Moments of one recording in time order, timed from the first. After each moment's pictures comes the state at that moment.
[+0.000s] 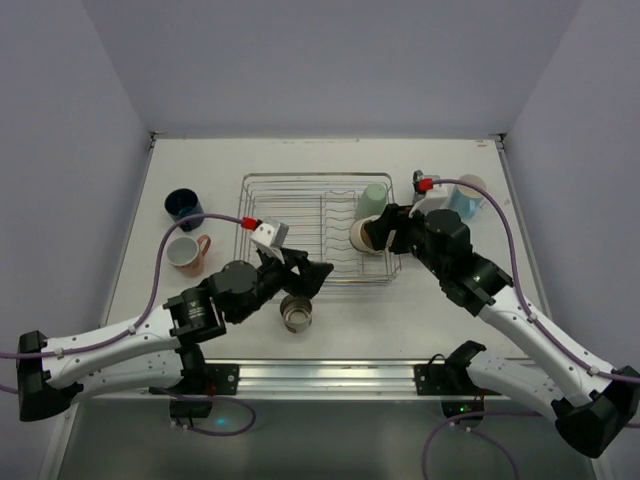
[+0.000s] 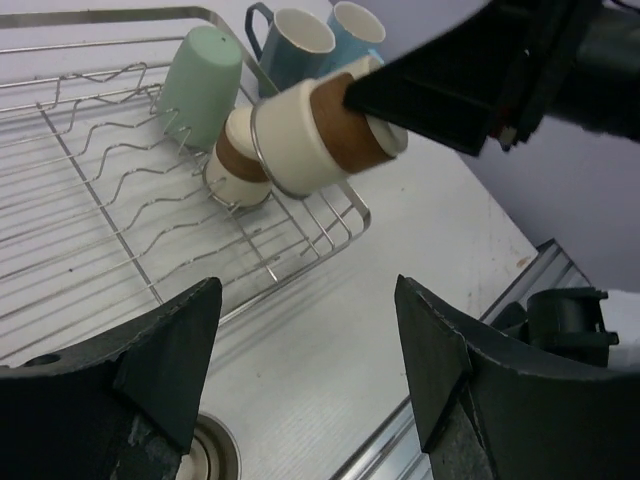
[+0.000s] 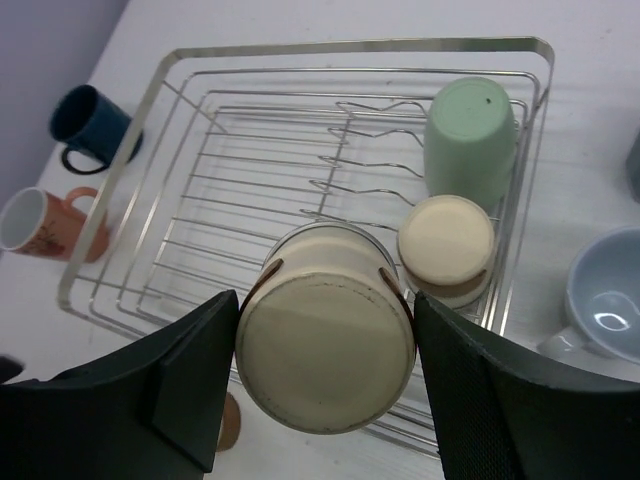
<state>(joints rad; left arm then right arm) -1.19 0.85 0.72 -0.03 -0.44 -0.49 0.65 0.94 0.87 -0.28 0.20 0.44</state>
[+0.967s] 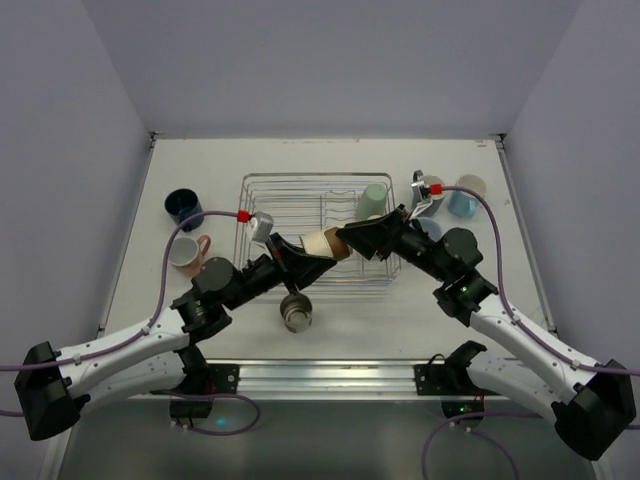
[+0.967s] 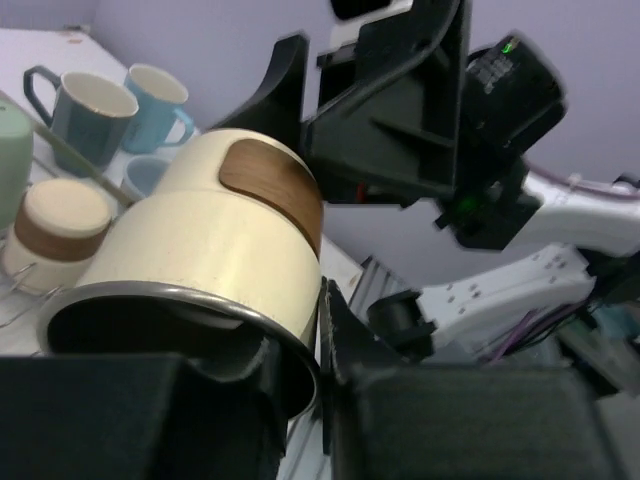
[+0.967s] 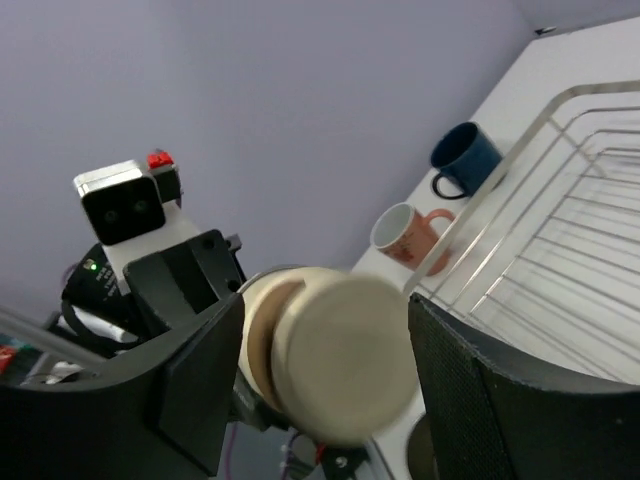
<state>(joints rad) -0.94 0.87 0.53 0.50 0.11 -0.65 0.64 0.90 0.62 0.46 -0.36 0.91</state>
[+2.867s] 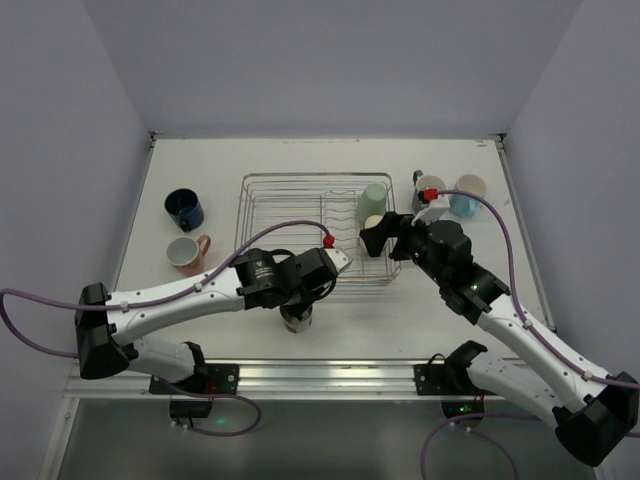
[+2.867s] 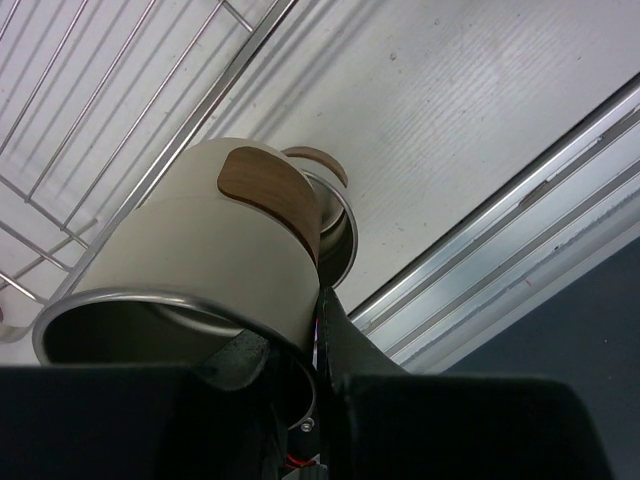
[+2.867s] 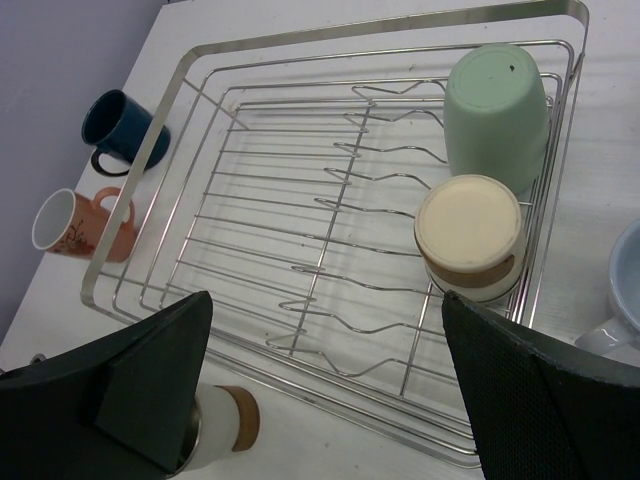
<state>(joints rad) -1.18 1.35 1.21 -0.99 -0.22 -0.33 0.61 0.86 0.71 -0.14 0.11 0.51</state>
